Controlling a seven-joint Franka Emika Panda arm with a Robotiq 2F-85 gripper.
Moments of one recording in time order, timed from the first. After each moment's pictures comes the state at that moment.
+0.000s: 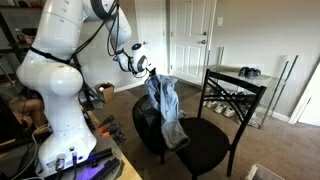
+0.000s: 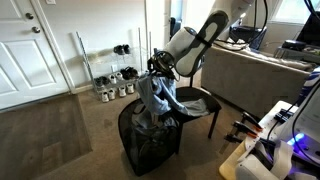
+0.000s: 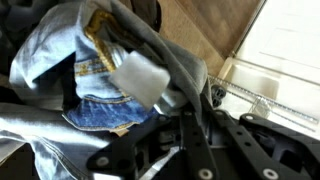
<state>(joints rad) 0.36 0.55 0.01 -2.11 -0.08 3.37 1.45</state>
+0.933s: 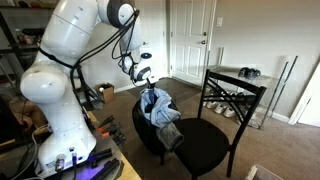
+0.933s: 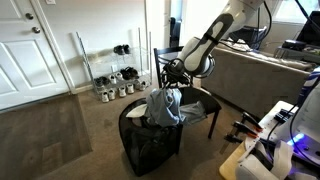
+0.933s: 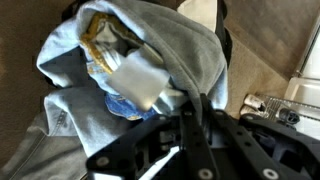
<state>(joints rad) -0.19 0.63 0.47 -2.23 0.01 3.24 1.26</state>
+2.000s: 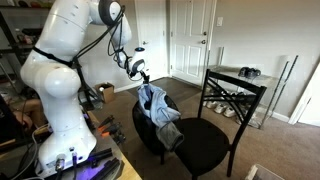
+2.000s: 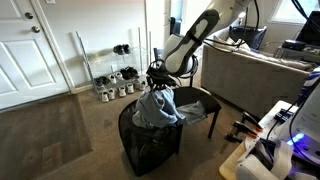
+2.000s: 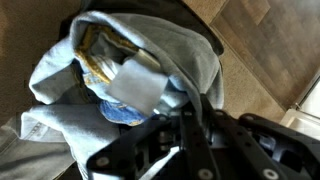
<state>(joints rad) 0.27 0.62 0.18 -2.05 0.17 3.06 1.18</state>
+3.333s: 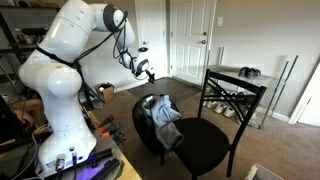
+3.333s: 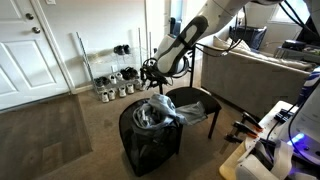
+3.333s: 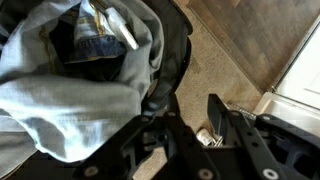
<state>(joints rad) 0.32 0.72 0.11 -1.88 0.18 3.09 1.18</state>
